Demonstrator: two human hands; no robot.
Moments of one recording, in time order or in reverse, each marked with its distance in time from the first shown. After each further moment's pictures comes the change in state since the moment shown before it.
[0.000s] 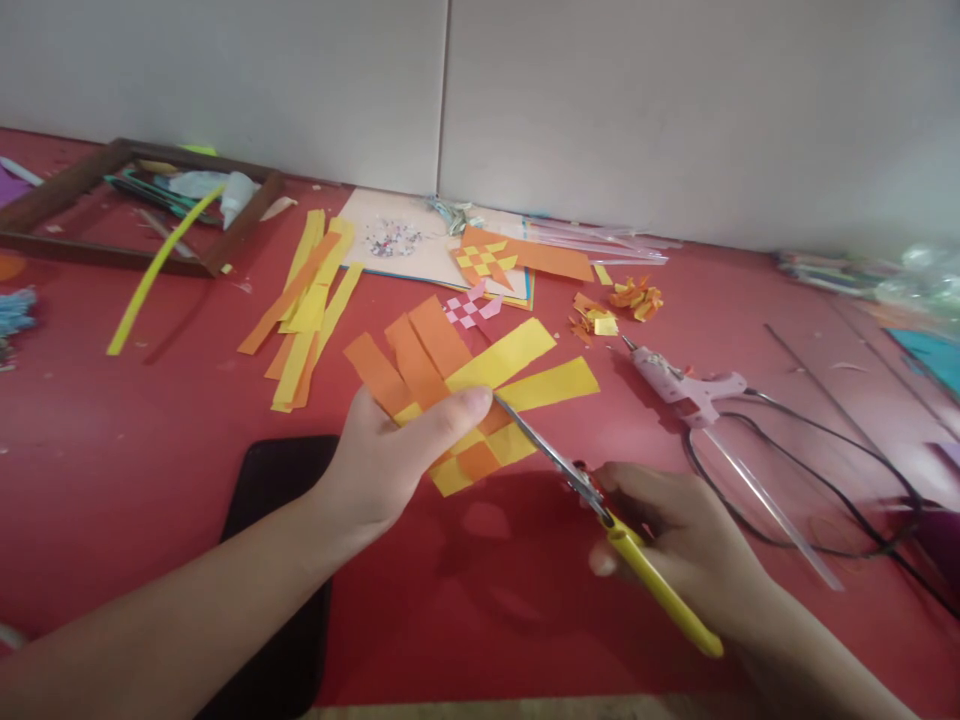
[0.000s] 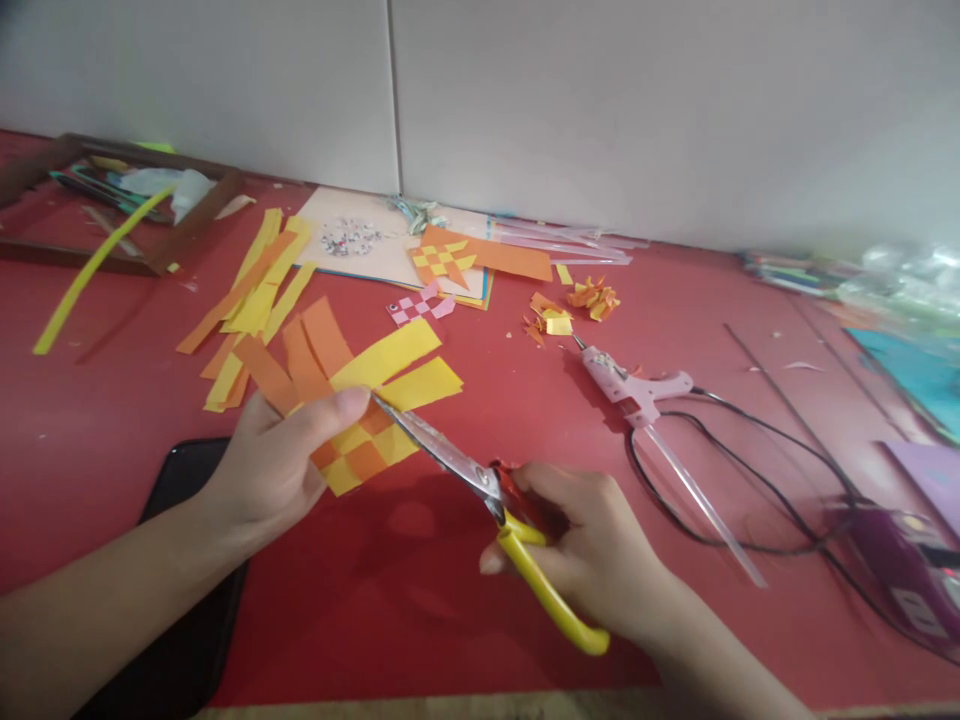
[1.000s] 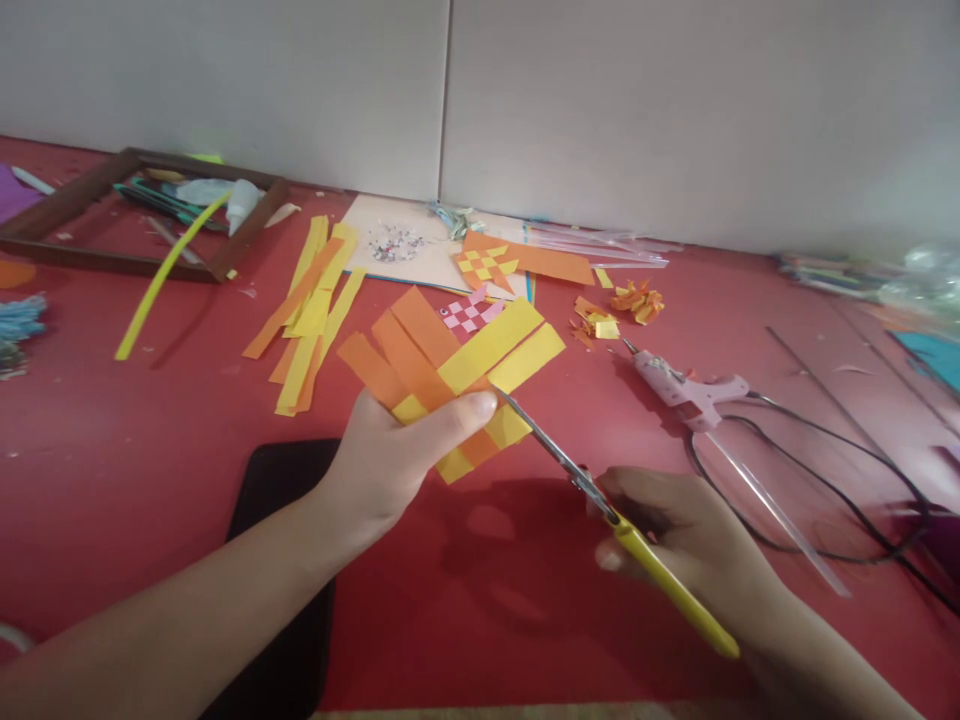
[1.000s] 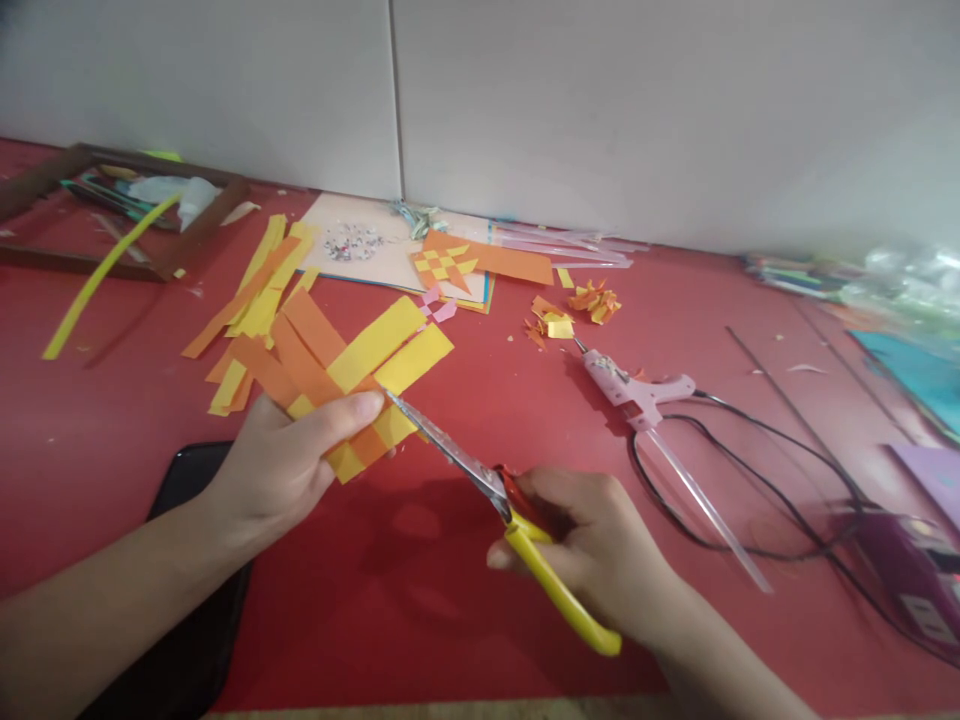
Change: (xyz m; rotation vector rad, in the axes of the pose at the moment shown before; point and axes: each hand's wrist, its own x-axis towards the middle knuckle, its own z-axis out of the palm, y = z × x) left_hand 0.004 0.000 0.002 0.005 0.012 0.018; right_hand 0.003 -0.001 -0.003 0.068 -0.052 0.032
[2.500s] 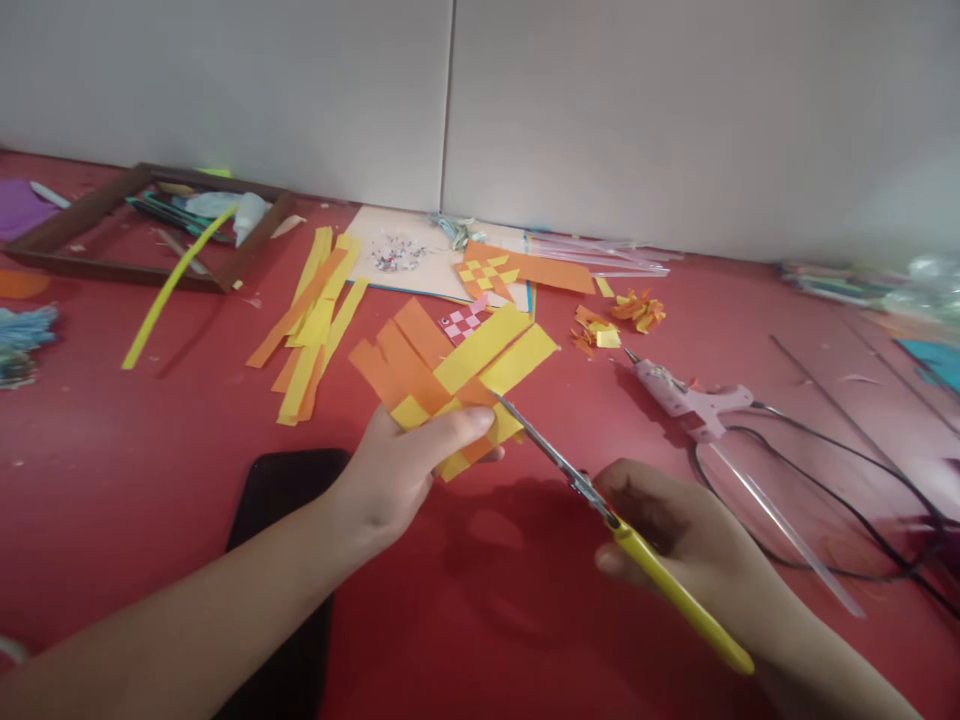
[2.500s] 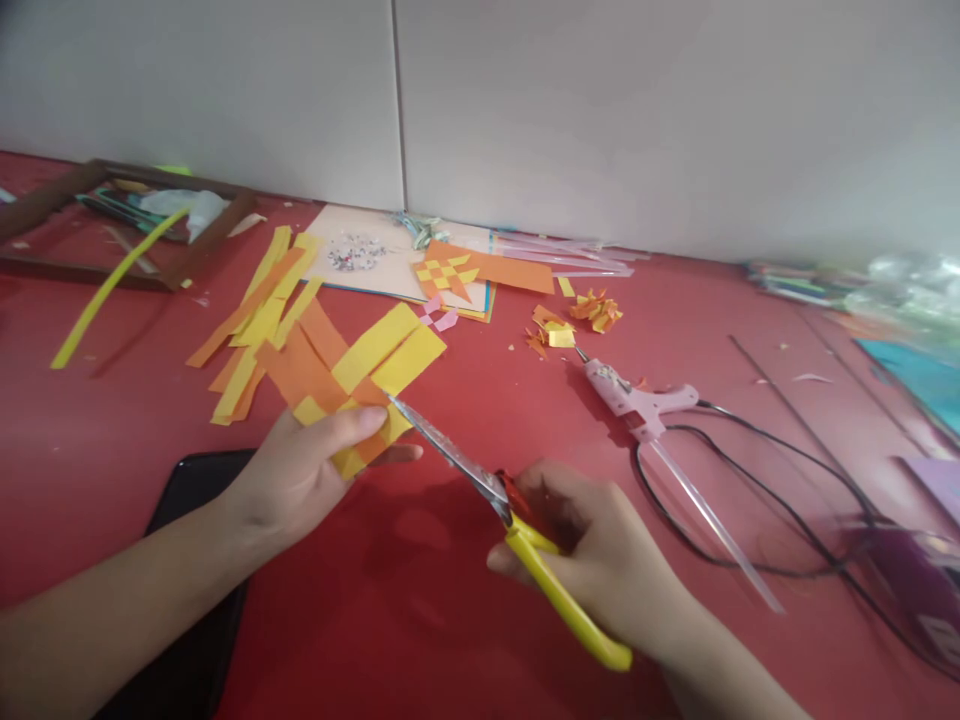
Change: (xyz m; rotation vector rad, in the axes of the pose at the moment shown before) left_hand 0.003 0.000 -0.003 -0.196 -0.065 -0.232; right_hand -0.002 0.008 0.002 0.173 -0.048 0.168
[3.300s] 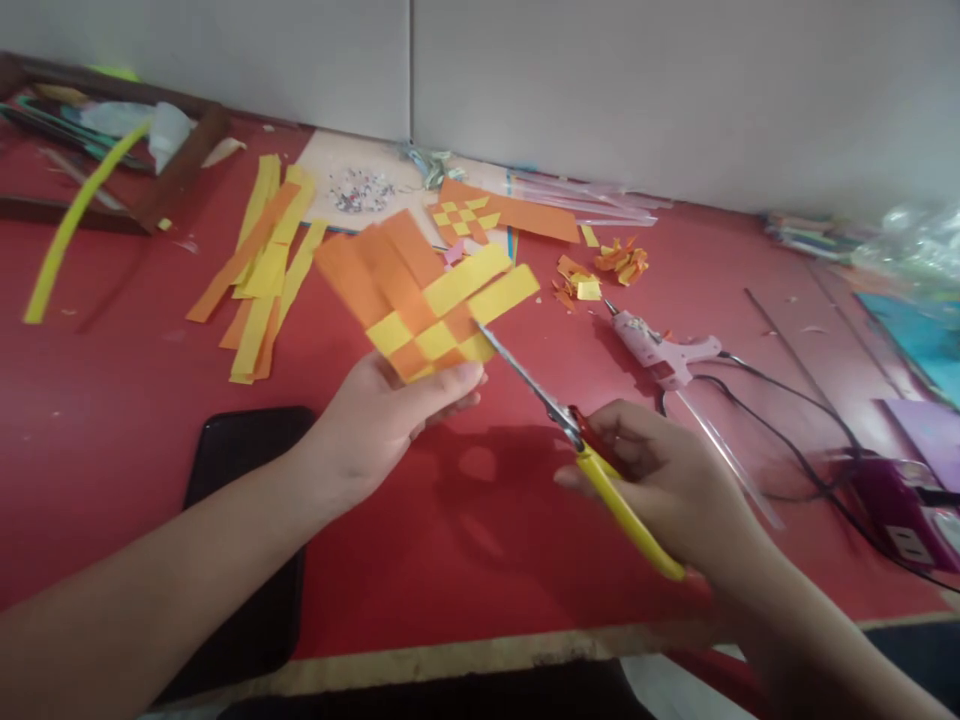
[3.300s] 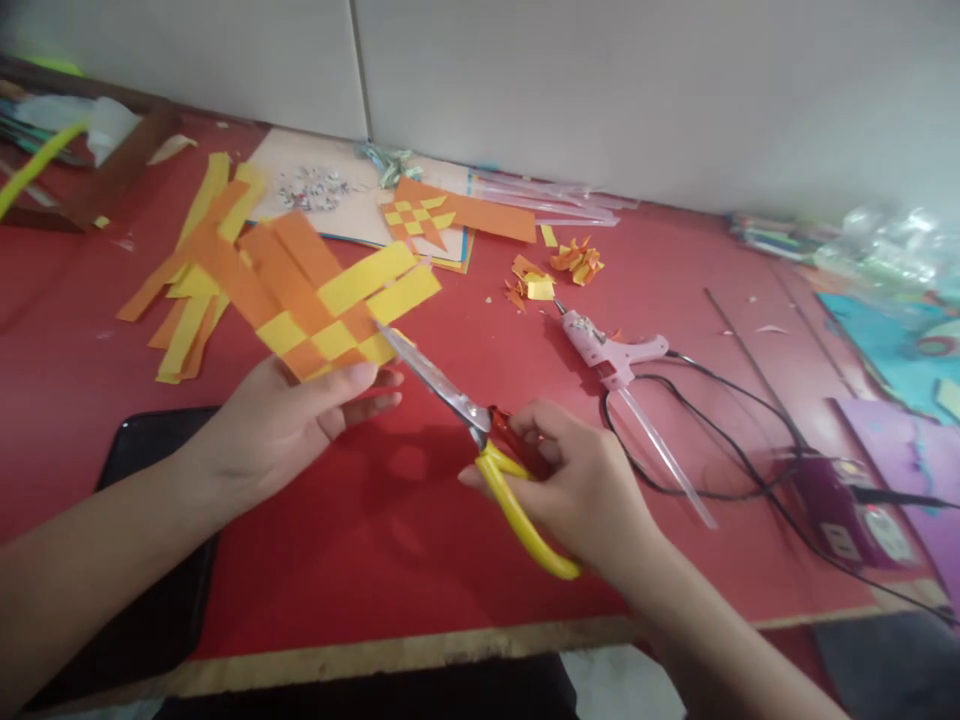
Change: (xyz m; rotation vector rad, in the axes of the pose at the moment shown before) left_hand 0.007 -0.008 -0.002 0.098 -0.064 -0.054; right_hand -0.006 -0.011 -0.002 -0.317 0.322 -0.088
